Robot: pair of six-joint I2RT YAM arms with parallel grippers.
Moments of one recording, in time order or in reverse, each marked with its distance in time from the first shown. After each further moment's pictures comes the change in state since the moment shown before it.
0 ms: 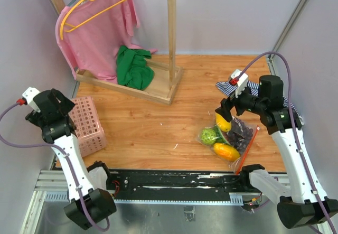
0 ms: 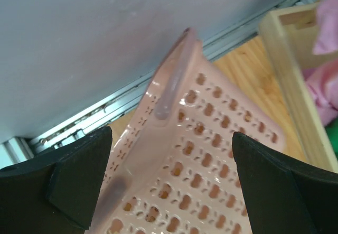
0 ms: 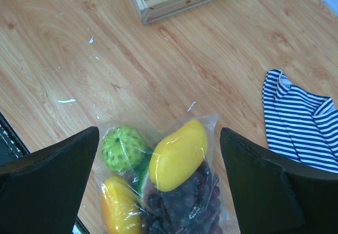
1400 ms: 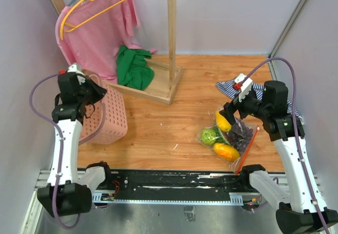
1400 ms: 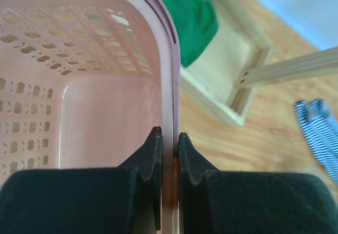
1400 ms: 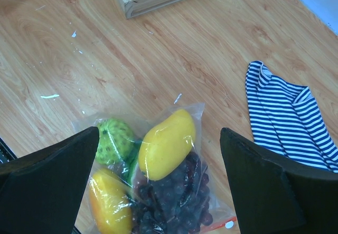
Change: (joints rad) left arm -0.298 0.172 0.108 0.015 0.550 -0.126; right arm -0.034 -0.069 -0.048 -0.001 0.032 -0.035
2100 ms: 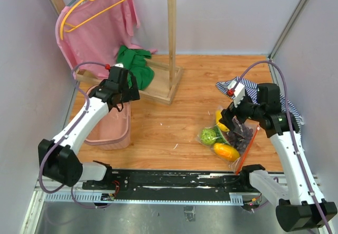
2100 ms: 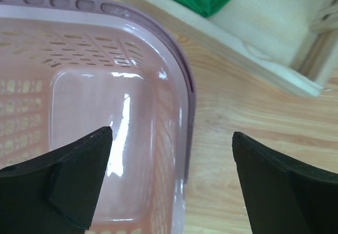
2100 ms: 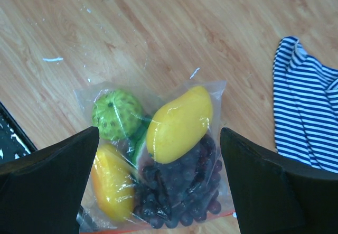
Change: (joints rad) left arm -0.538 0.359 0.092 -0.099 -0.573 0.045; right arm 0.000 0.024 -0.054 -0.071 -0.010 -0.102
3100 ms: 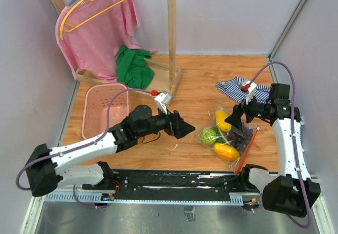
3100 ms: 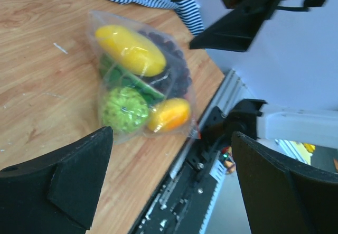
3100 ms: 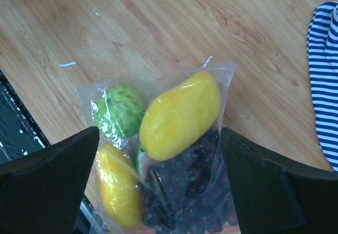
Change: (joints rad) left arm -0.641 -0.299 -0.430 0.844 0.458 -0.220; right arm -0.325 0.159 -0.053 -0.060 -0.337 -0.140
